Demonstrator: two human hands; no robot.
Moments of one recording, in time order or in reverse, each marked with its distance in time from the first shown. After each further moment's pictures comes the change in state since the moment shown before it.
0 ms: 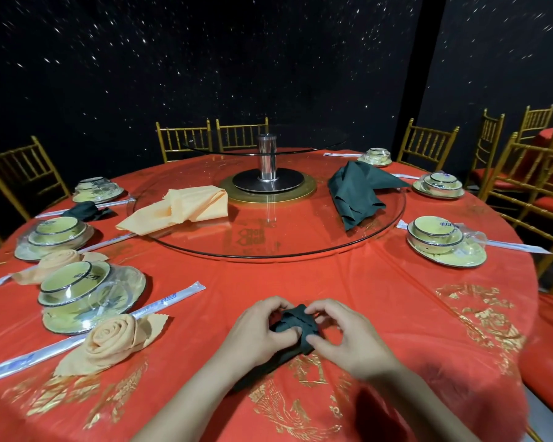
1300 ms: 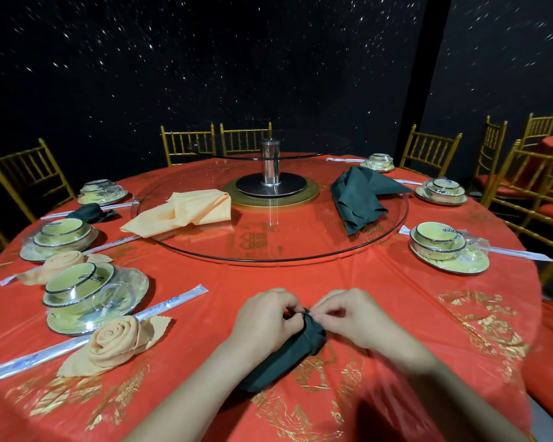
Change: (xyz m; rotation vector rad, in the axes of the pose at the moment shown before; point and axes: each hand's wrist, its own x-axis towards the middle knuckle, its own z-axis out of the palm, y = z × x) left_hand 0.015 0.021 -0.007 0.295 0.137 0.119; right_hand 0.034 -0.007 -0.025 -0.061 -0.109 0.063
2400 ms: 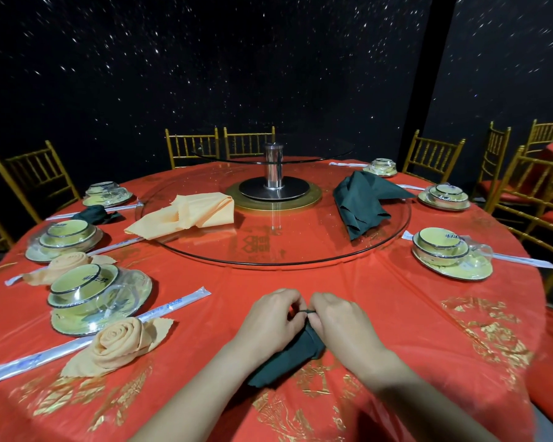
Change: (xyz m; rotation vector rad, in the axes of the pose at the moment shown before) left_hand 0.006 -0.004 0.006 -0.083 -0.008 0.058; right_hand 0.006 -0.017 0.024 -0.730 0.118 -0.062
